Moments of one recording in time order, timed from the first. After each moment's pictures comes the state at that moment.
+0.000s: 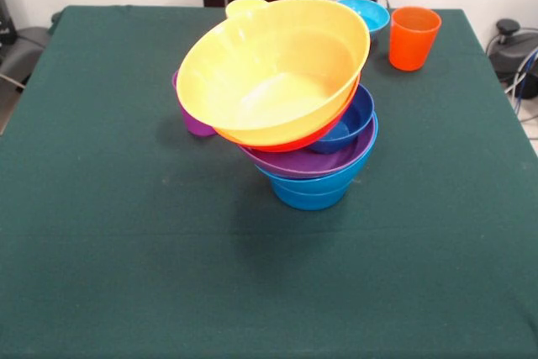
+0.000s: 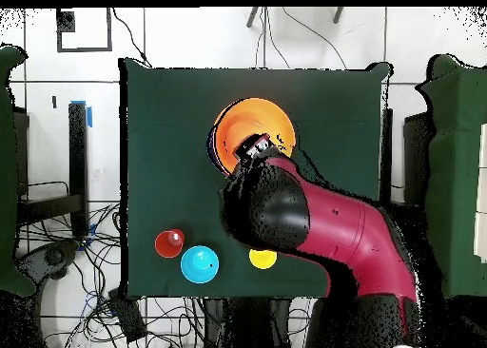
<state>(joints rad) -0.37 -1.10 0.07 1.83 0.03 0.51 2.27</state>
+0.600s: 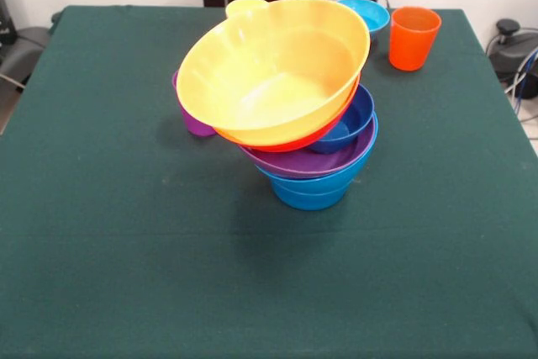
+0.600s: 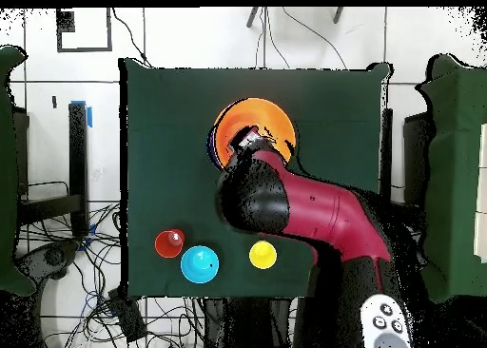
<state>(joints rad) -0.37 -0.98 0.12 1.83 -0.04 0.30 2.27</state>
